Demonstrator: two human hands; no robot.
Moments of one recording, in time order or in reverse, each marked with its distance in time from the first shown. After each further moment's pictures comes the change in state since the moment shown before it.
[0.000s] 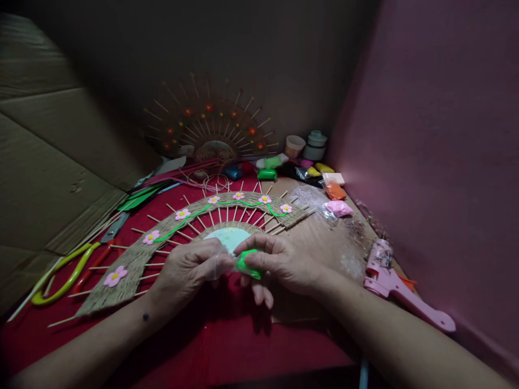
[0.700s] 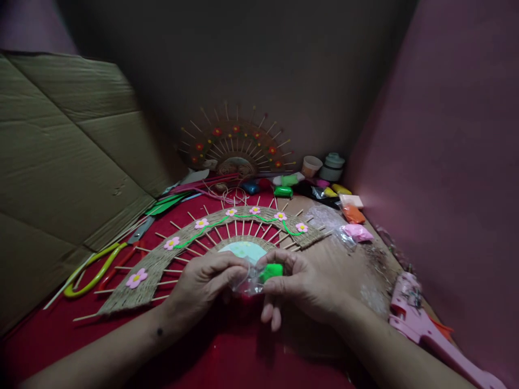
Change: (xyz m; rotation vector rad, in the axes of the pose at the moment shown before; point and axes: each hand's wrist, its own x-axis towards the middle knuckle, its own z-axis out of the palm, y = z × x) left_hand -0.007 -0.004 0.004 -0.173 0.089 -0.018; right_hand -0.002 -0.001 -0.001 0.016 0.007 0.017
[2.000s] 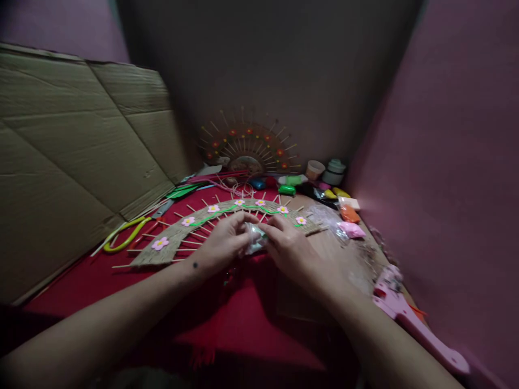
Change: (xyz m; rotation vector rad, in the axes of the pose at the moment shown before) left_hand 0.018 0.011 0.014 -0.107 0.084 -0.082; right_hand 0.010 -0.016 0.002 -1.595 0.310 -0.938
